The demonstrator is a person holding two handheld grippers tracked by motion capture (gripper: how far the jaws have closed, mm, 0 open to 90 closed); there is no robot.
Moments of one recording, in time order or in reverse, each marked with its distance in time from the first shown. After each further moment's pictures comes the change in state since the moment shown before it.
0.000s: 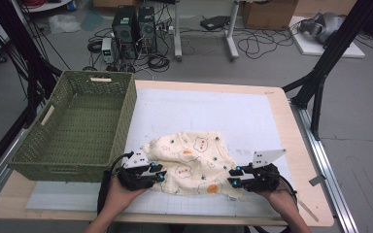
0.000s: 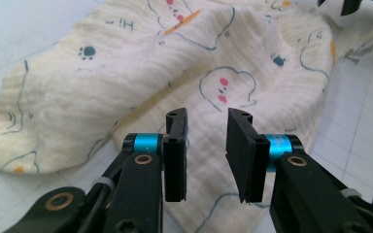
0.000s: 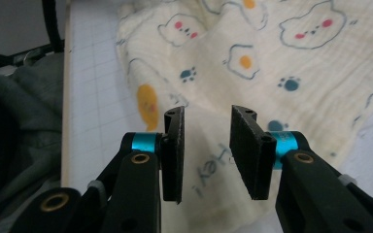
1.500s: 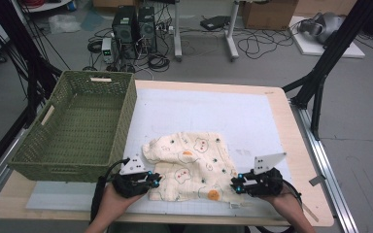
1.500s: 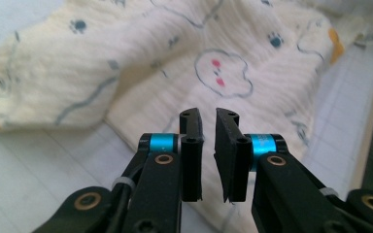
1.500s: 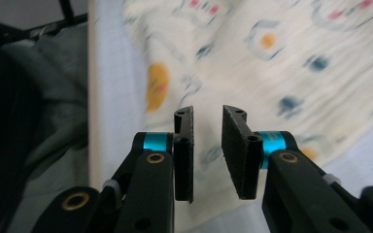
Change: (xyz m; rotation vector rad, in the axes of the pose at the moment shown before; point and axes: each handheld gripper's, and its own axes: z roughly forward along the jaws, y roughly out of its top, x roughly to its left) left arm -0.007 -0.005 -0.012 0.019 0.004 -0.019; right arm 0.003 0.003 -0.007 0.053 0.037 -0.036
